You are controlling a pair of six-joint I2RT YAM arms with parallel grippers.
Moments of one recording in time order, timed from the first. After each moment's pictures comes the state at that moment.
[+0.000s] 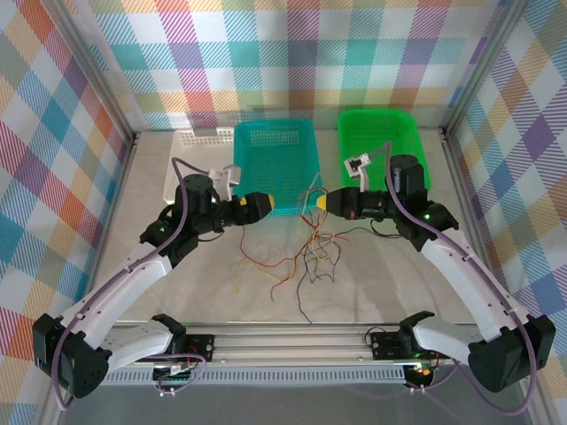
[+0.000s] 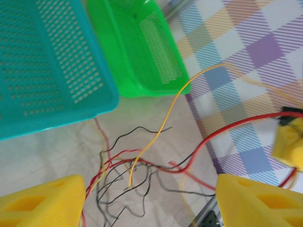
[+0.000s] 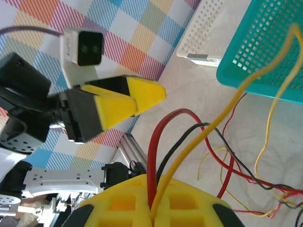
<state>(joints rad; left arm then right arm) -0.53 1.08 0.95 -0.26 0.40 -0.68 0.41 1.11 1.06 -0.41 -0.84 0.58</state>
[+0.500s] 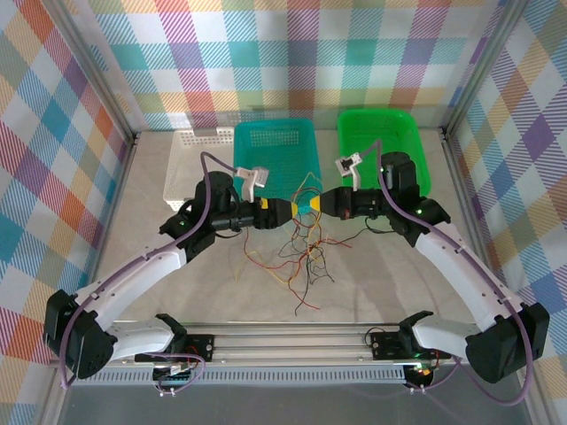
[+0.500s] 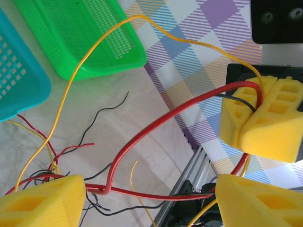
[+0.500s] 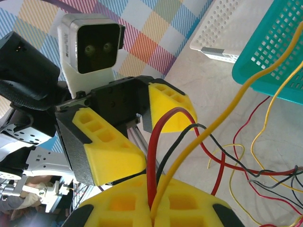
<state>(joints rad) -0.63 1.20 0.98 -0.14 0.52 -0.65 0.43 1.16 1.08 -0.37 -0.90 0.54</state>
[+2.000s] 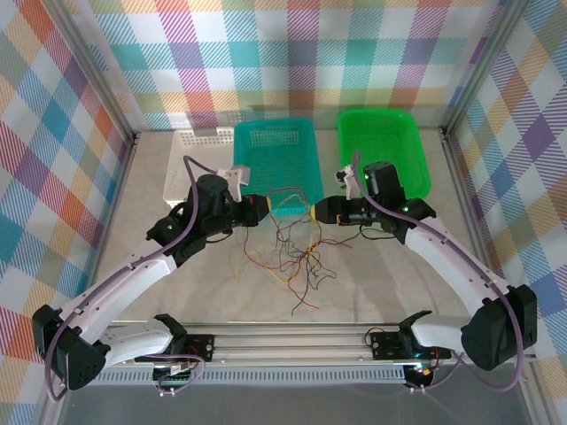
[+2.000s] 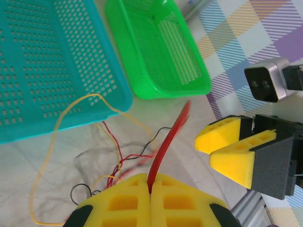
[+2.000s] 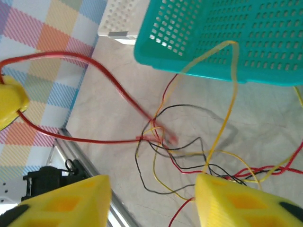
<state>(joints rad) -0.65 1.11 1.03 -0.38 0.16 -0.66 0.46 1.23 1.03 -0.51 -0.59 0.44</state>
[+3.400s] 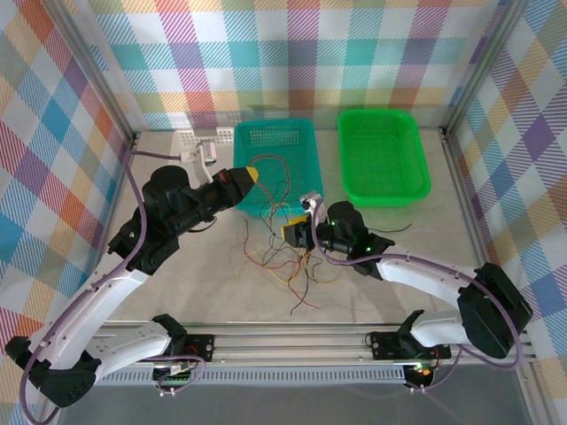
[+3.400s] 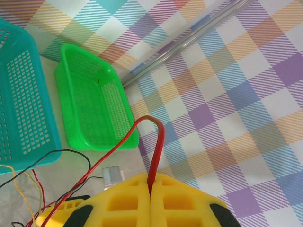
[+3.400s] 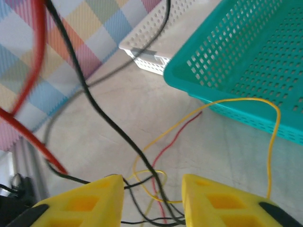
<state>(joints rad) -0.65 0.98 1.19 -0.34 0.14 -0.90 0.79 1.30 0.69 0.24 -0.24 0.39</state>
